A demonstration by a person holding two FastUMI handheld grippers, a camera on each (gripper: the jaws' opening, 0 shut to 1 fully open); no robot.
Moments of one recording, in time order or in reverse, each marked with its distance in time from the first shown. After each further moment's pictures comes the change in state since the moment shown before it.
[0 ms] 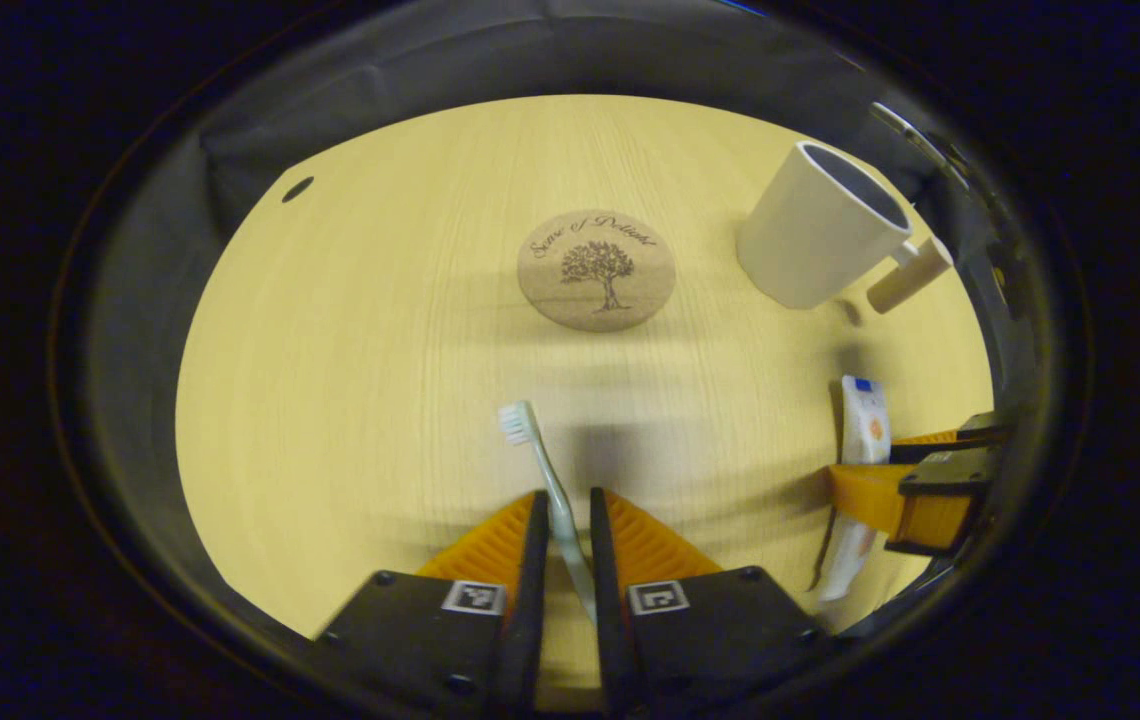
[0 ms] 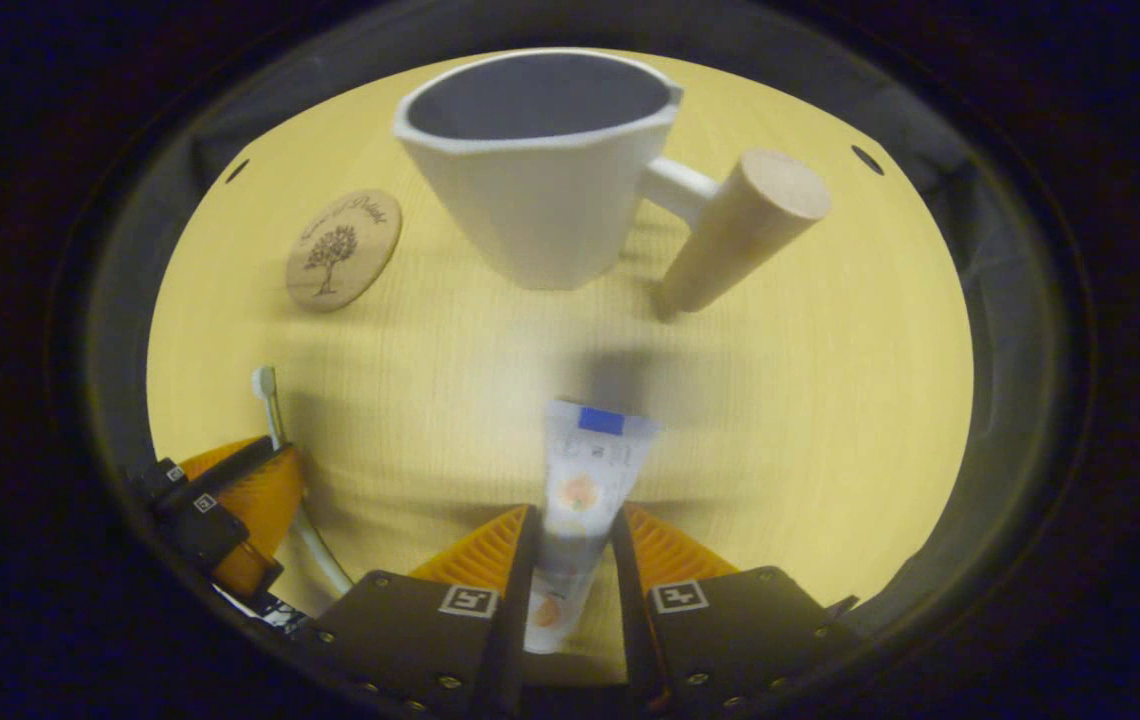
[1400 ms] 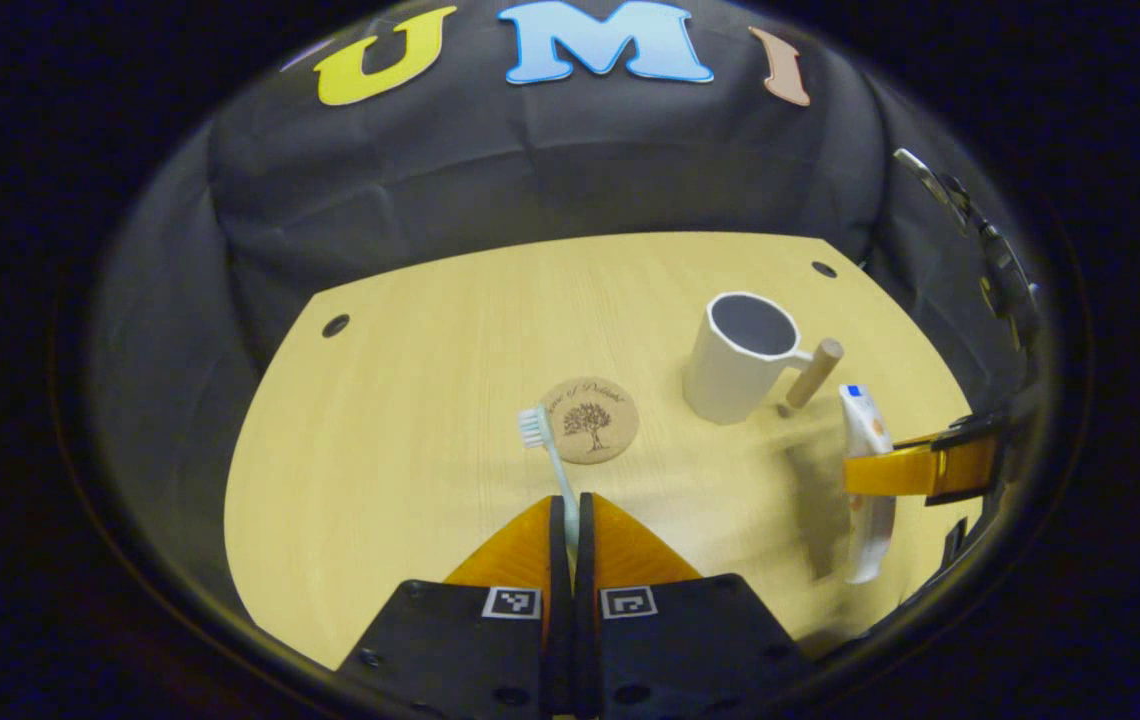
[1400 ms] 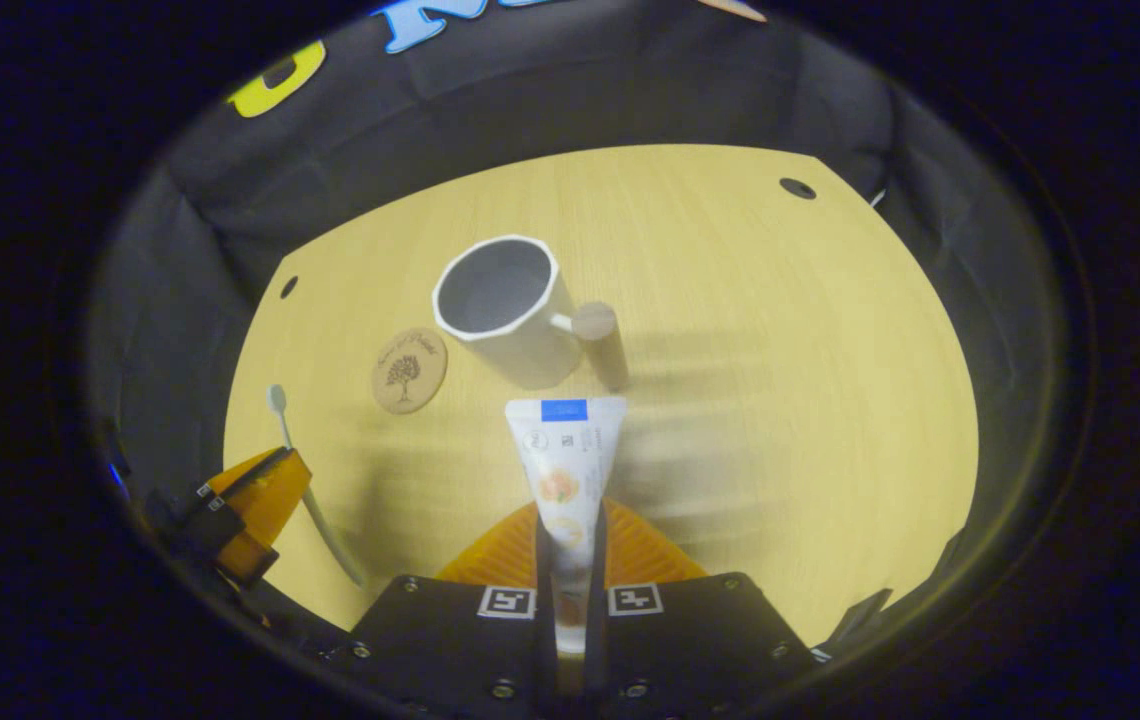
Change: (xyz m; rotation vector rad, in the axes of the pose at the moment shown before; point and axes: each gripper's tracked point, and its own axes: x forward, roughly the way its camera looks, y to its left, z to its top) left arm -0.096 0.004 0.072 0.106 -0.432 -0.002; right arm -0.055 -0.005 0.033 0.107 -0.345 0.171
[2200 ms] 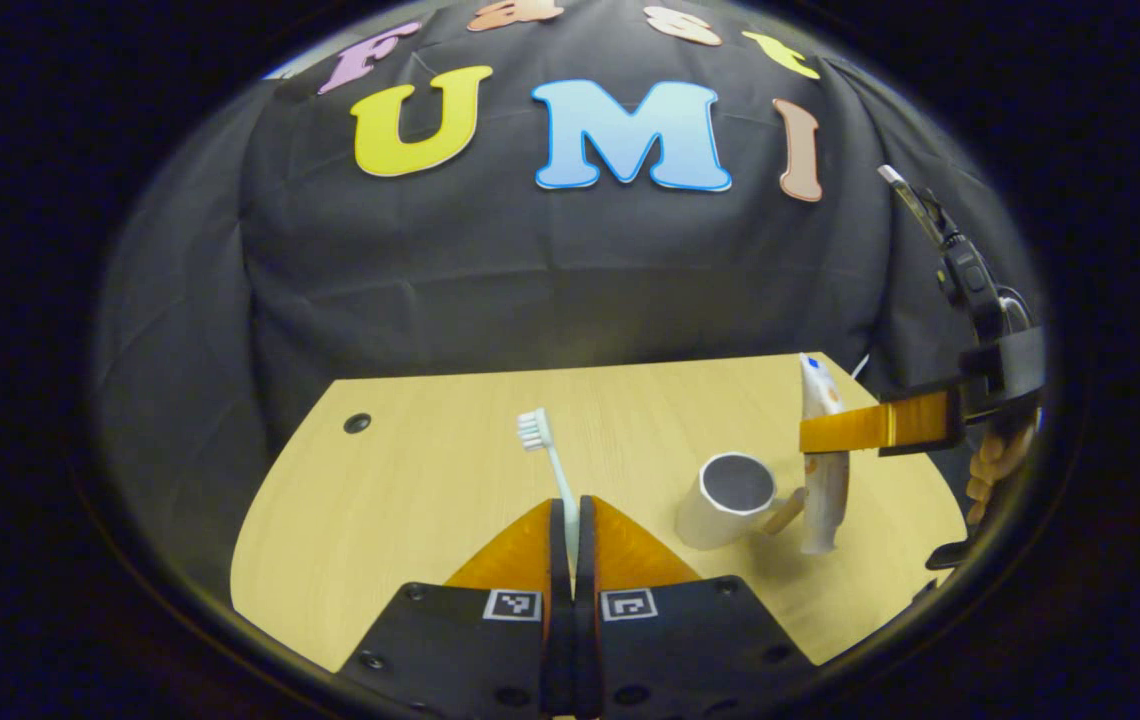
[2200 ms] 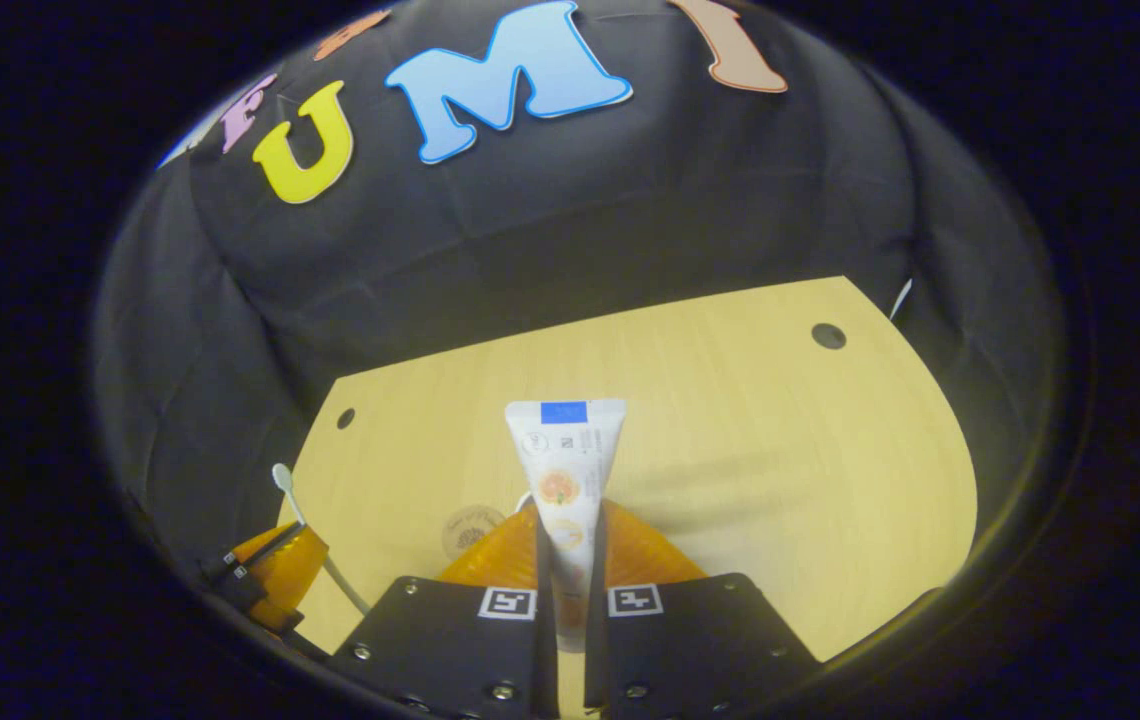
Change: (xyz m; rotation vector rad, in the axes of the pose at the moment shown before) left arm -0.042 0.008 0.113 -0.053 -0.310 -0.007; right arm -0.039 0.031 0.149 -0.009 -0.370 0.123
